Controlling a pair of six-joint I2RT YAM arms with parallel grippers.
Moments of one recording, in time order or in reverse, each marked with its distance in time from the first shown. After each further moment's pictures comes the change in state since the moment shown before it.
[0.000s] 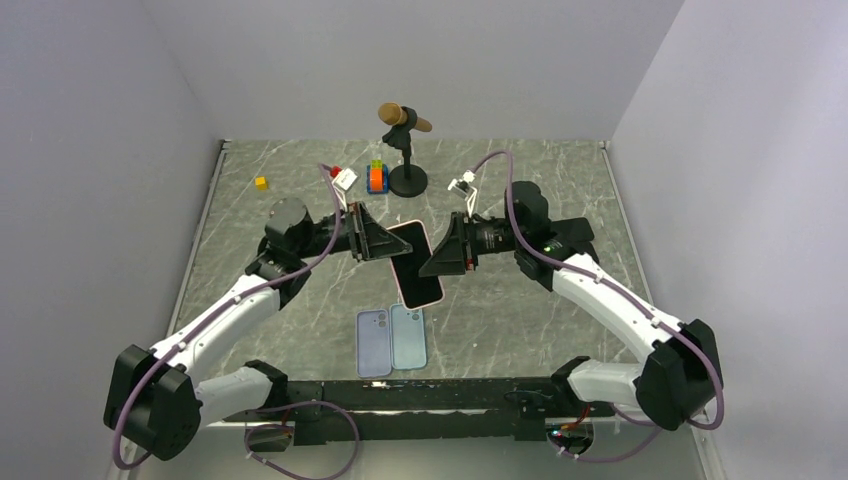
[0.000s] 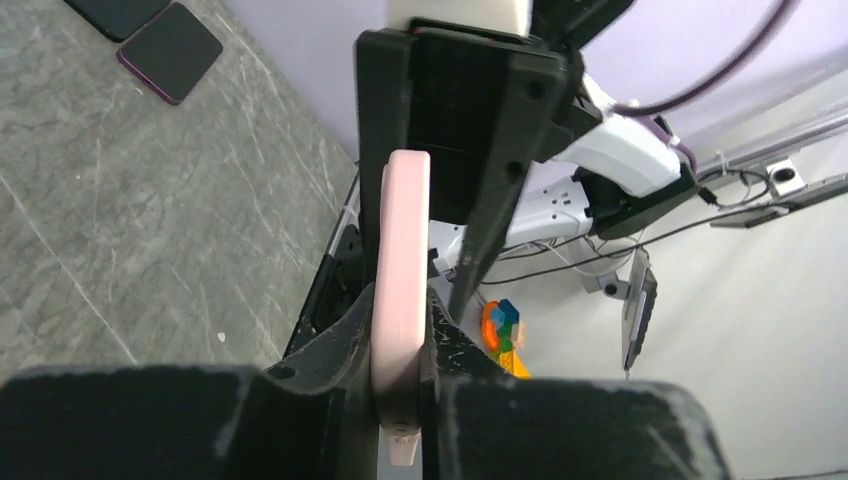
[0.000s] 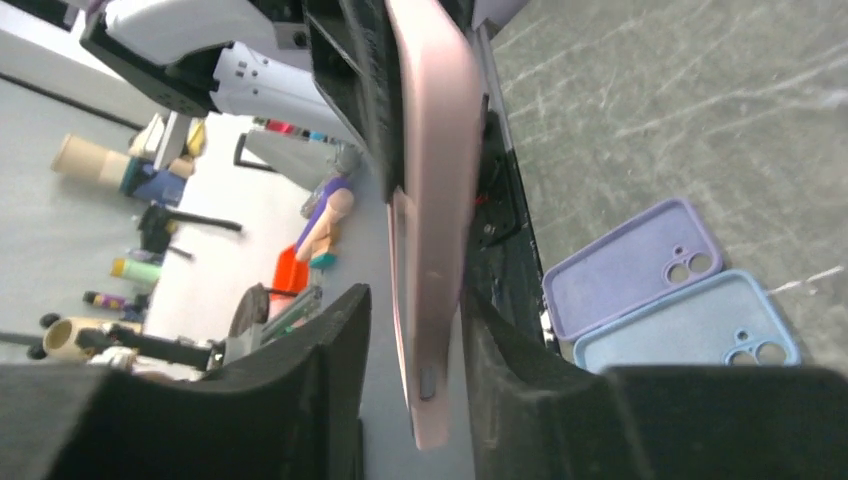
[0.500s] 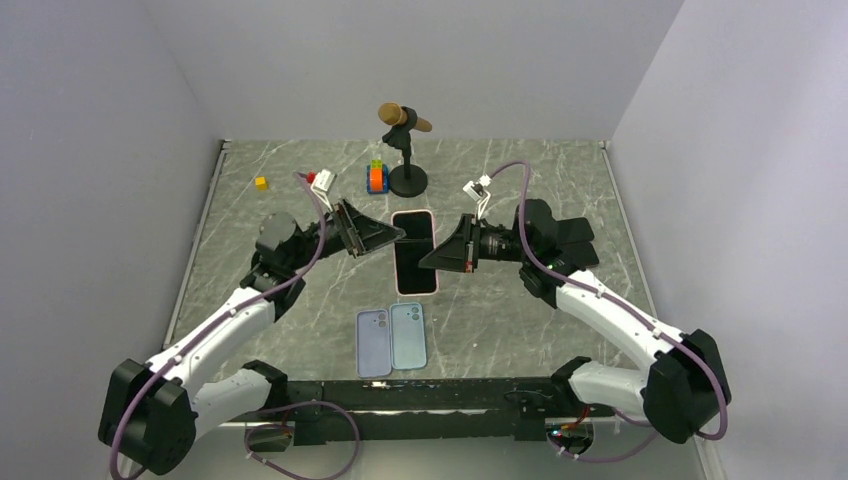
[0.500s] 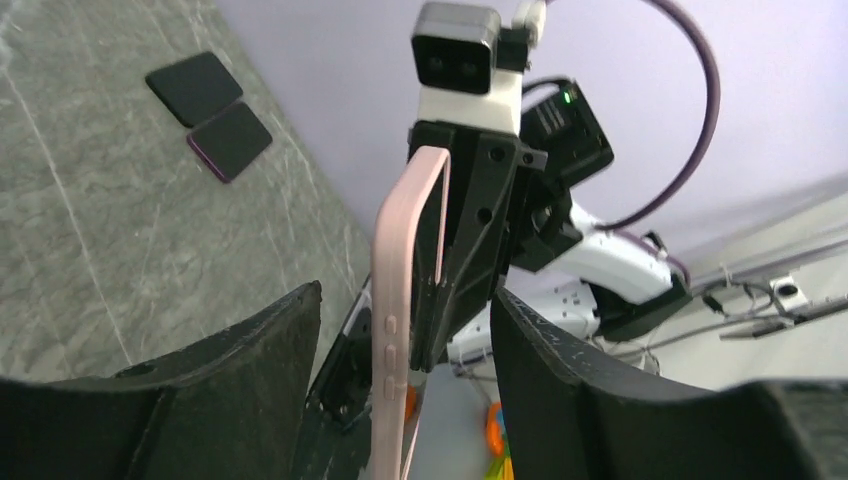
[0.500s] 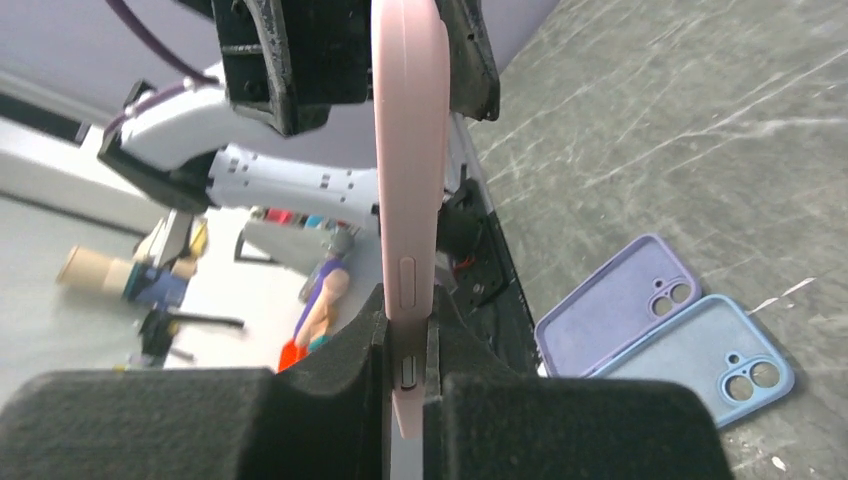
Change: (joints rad) left arm 0.003 -0.080 -0.129 0.142 -0.263 -0.114; right arm 0.025 -0.085 -0.154 0.242 0.253 0.183
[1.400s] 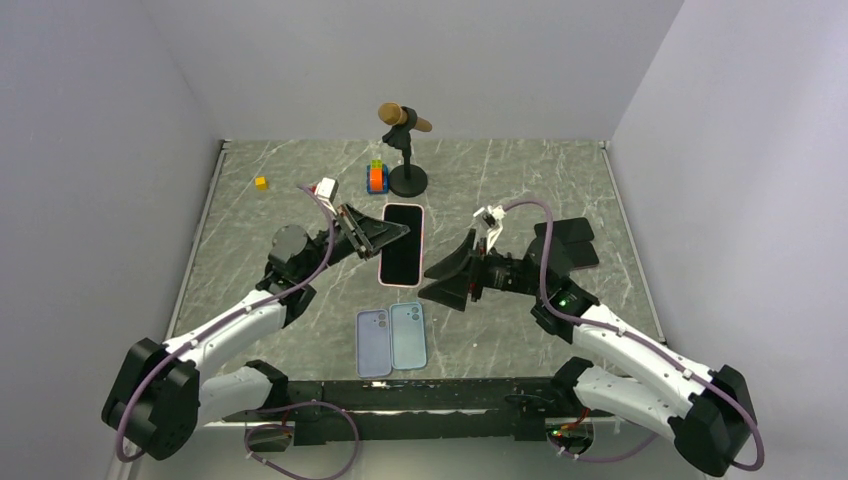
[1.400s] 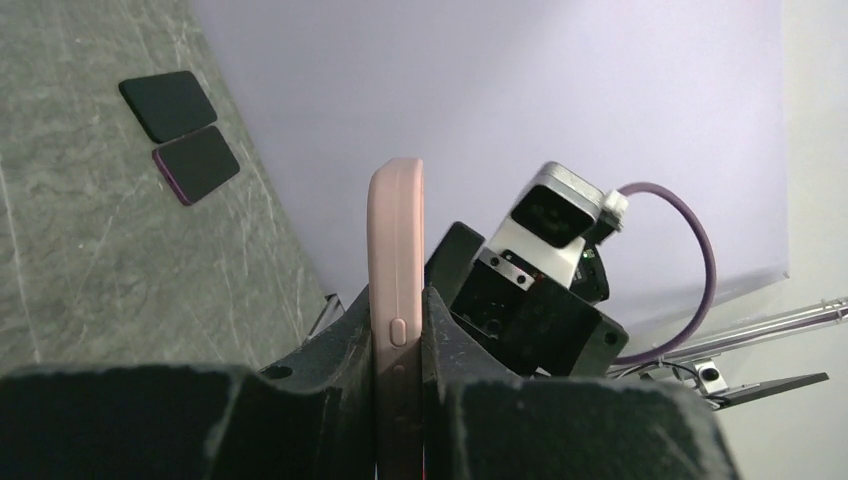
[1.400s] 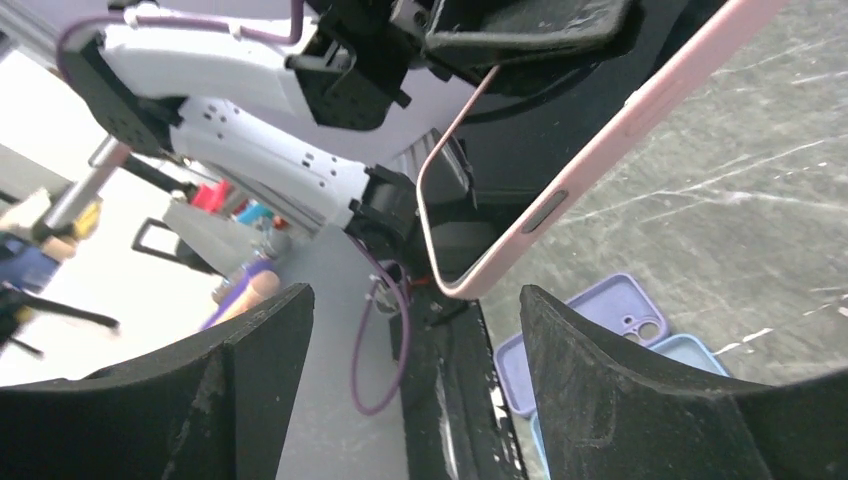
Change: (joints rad) left arm -0.051 0.083 -0.067 0.175 -0.143 -0.203; right arm 0.133 -0.239 -0.161 0.035 0.158 -0.216
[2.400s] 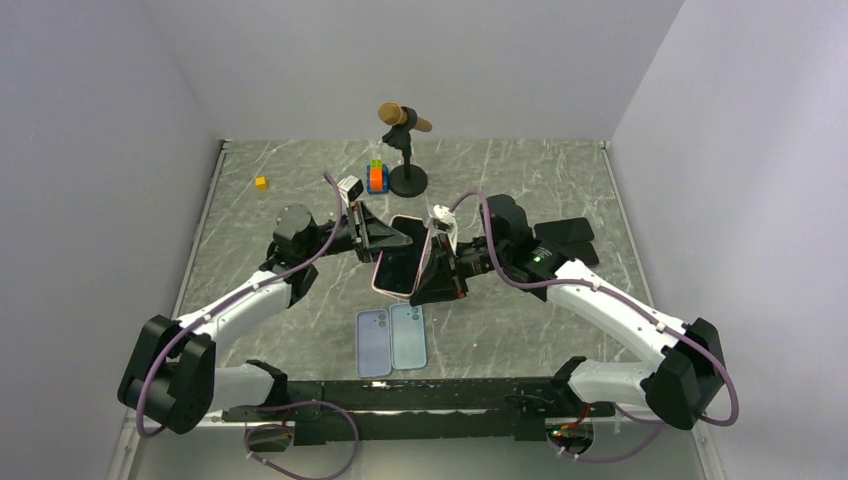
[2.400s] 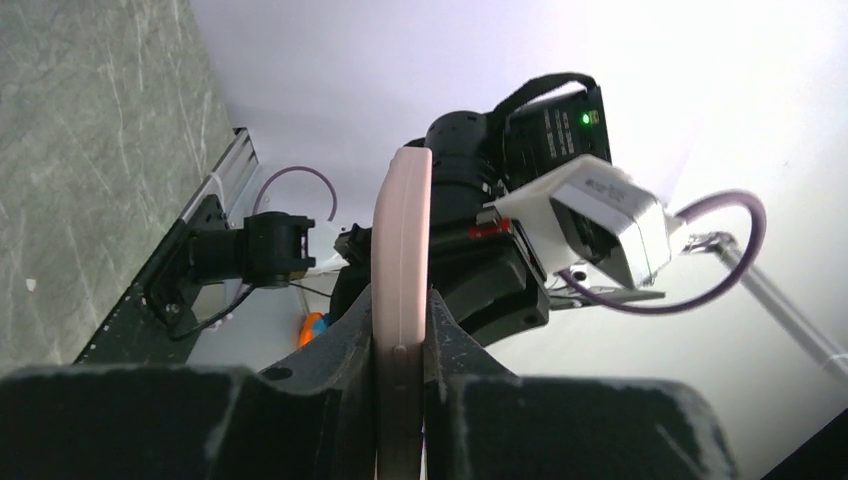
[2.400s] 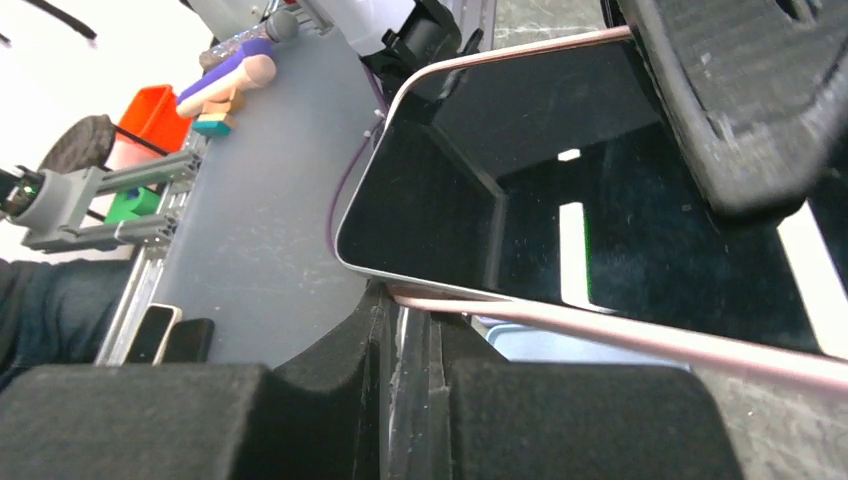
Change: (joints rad) left arm 0.072 0.121 0.097 -0.034 0.418 -0.254; right arm 0.003 0.293 0.359 -0.494 -0.356 -0.536
